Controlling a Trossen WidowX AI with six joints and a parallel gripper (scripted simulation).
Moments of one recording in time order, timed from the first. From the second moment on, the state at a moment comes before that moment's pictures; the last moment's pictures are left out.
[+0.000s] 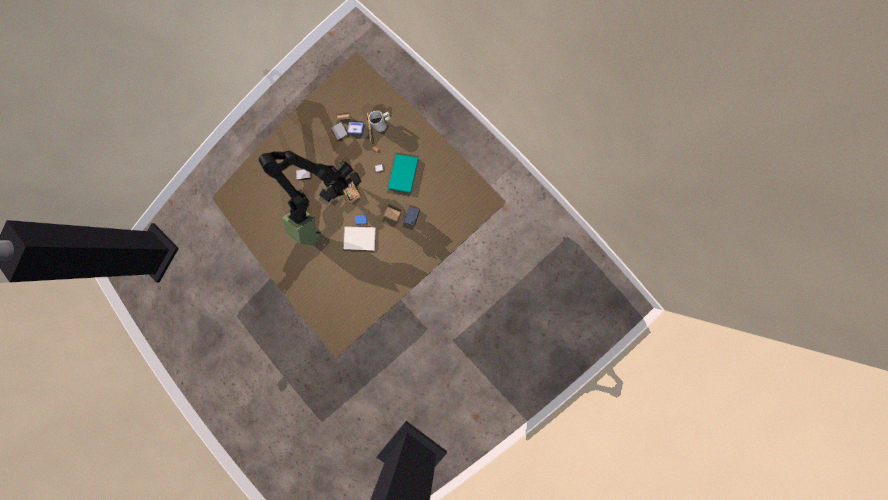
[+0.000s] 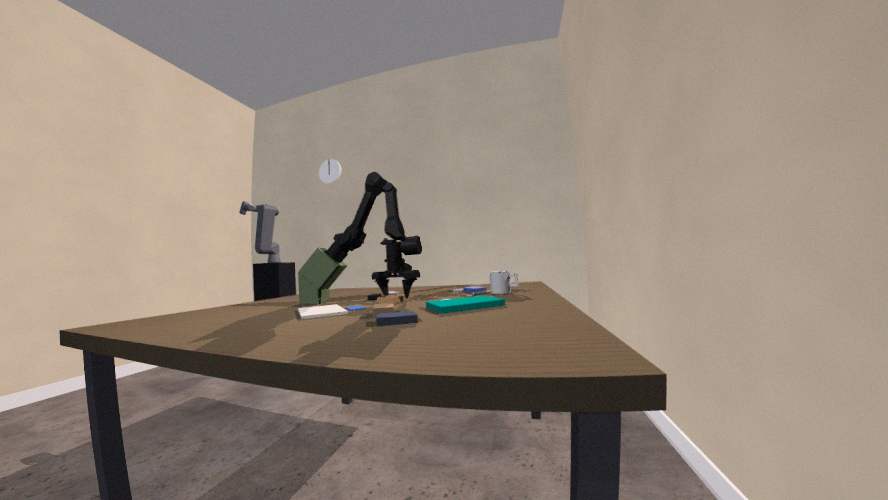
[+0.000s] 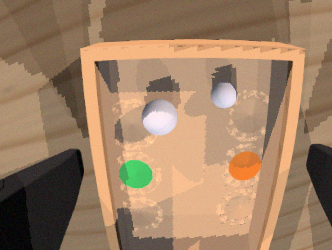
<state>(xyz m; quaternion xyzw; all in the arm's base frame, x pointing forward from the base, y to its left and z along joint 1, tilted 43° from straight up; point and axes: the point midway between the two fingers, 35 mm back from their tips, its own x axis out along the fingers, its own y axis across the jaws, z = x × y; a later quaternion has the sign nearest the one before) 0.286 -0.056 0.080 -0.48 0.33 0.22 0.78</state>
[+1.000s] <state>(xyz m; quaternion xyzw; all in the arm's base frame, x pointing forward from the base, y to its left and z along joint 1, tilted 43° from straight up) 0.280 -0.055 0.078 -0.47 0.34 0.23 0.78</state>
